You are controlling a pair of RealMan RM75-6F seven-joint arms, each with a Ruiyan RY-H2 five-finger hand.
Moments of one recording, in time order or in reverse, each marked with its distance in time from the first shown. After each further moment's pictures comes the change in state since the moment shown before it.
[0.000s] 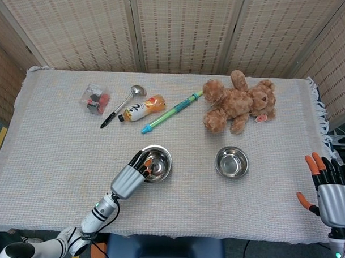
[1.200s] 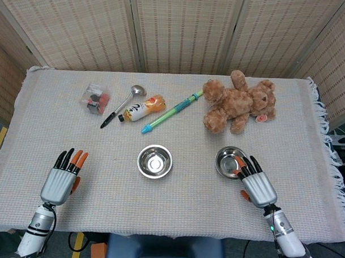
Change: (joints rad) left arm 0.301 0.479 0.062 -0.469 -0.171 0.141 0.035; right arm 0.260 -0.363 -0.005 0.256 -0.035 -0.386 -0.277
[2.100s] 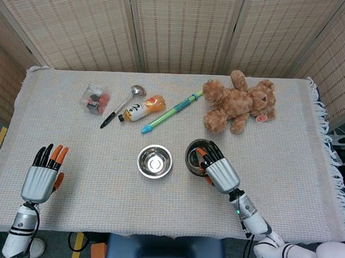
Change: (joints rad) left arm 0.053 0.053 -0.054 0.040 -0.005 0.031 -0.078; right arm 0.225 -0.272 0.041 0.249 -0.119 0.099 0.147
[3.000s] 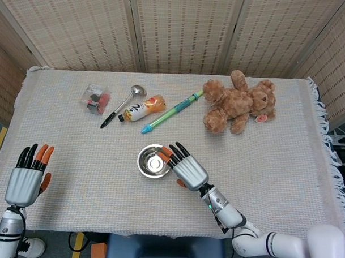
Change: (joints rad) left arm 0.058 0.112 -0.011 -0.137 0.000 0.035 0.006; right arm 0.138 0.053 0.058 -0.296 0.182 -0.246 -0.214
